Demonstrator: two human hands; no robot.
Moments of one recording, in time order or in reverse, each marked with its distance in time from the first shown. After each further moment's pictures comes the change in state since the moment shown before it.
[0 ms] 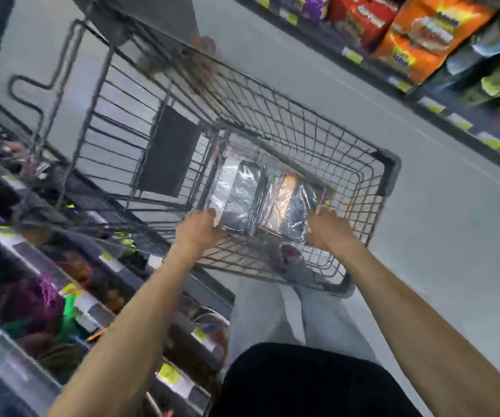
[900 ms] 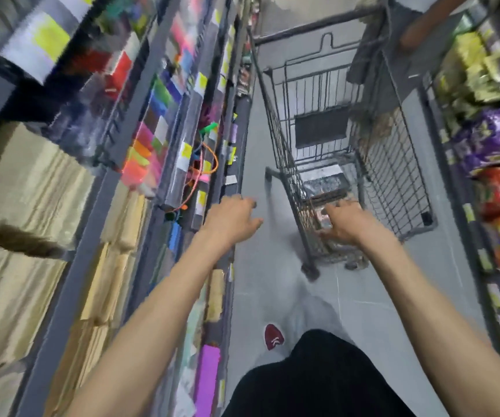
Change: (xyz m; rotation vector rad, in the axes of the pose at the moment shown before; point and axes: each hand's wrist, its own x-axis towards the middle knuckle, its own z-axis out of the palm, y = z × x) left_hand -0.421 0.136 0.151 -0.450 0.460 -0.483; right_hand -0.272 0.020 -0.012 -0.766 0.163 -0.710
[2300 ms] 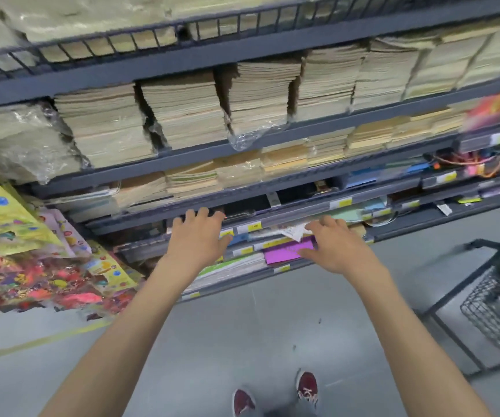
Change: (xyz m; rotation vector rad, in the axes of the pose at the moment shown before) left_hand -0.697 0.105 0.279 -0.384 0.146 -1.255; right_hand -0.437 -0.222 0.255 -0.575 0.022 -1.042
